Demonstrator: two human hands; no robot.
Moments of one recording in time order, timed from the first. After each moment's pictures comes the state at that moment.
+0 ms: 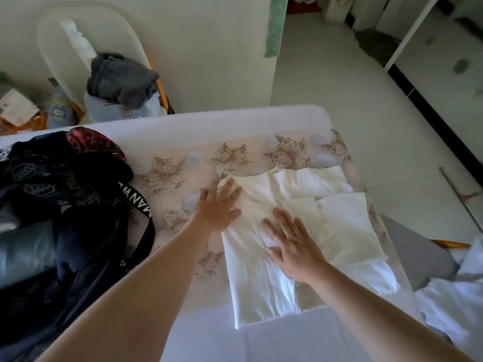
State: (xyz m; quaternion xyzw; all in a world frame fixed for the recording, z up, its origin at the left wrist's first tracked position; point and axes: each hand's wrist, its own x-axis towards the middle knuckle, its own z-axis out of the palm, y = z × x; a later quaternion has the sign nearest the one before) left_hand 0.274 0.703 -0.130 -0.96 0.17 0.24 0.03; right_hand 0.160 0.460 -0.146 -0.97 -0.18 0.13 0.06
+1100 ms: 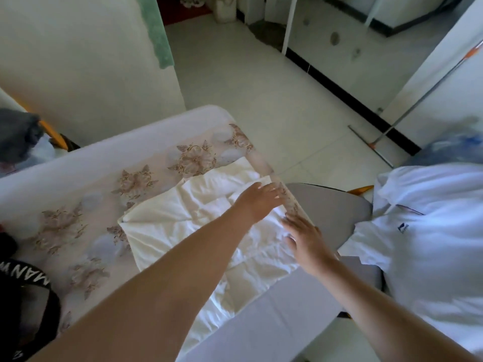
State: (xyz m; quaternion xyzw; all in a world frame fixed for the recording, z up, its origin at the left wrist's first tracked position) left_hand 0.257 0.402 -0.101 -0.79 0.59 0.08 0.13; right_hand 0.083 0.282 -0.151 -0.98 0.08 -0.03 0.20
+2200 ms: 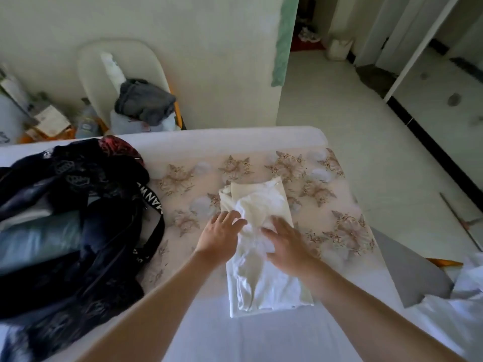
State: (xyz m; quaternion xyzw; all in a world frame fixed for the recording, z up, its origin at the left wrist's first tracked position) left_hand 0.168 0.689 -0.083 -0.97 0.23 -0.02 -0.09; right_hand 0.155 0.474 -0.099 -0.97 -0.15 0.19 0.10
